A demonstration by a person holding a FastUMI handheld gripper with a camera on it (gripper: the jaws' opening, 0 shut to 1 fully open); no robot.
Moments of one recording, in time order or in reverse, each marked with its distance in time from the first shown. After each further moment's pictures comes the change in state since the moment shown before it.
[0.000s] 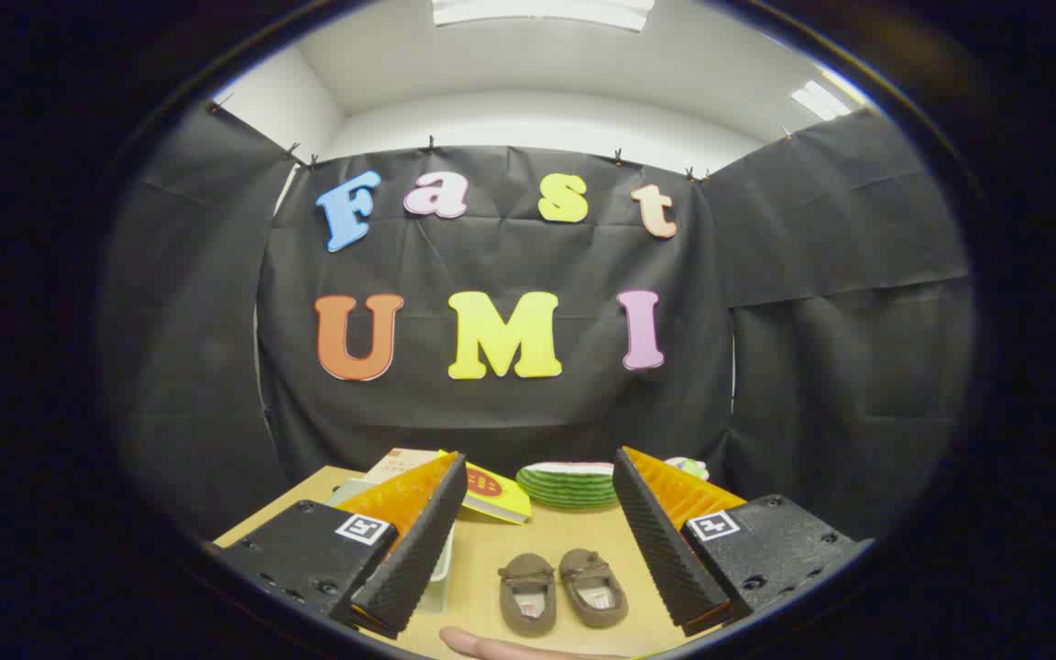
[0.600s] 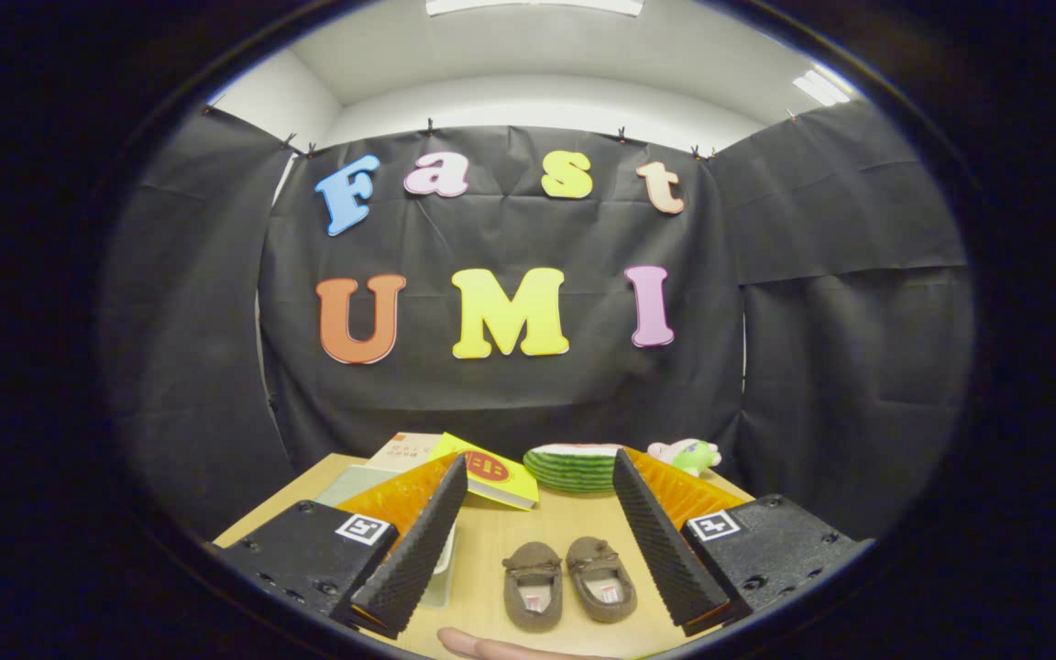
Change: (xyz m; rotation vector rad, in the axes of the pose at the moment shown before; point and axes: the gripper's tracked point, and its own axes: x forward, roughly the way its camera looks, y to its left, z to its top) arm 0.024 -0.003 -0.030 0.010 0.077 0.014
